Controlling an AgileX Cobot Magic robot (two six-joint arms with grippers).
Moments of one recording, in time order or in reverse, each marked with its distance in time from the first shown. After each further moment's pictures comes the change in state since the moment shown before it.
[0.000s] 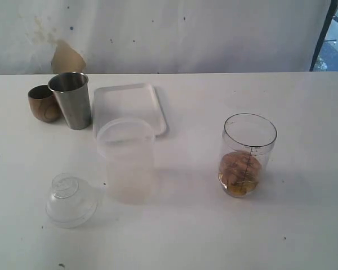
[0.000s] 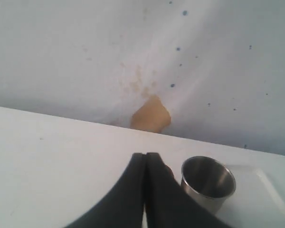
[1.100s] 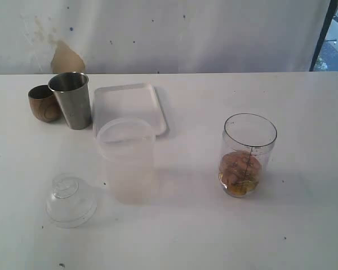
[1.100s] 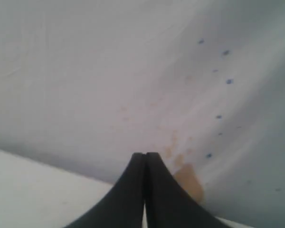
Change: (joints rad) left arm 0.067 0.158 -0.083 -1.652 -0.239 1.627; right arm 0.000 0.000 0.000 0.000 0.000 0.000
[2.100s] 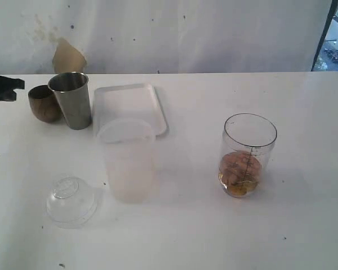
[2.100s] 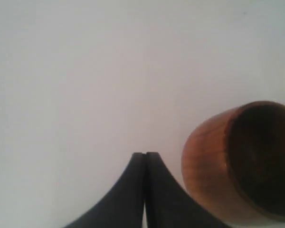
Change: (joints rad) left arm 0.071 1.048 -0.831 -0.656 0.793 0.866; right arm -0.009 0.000 0.000 0.000 0.000 0.000
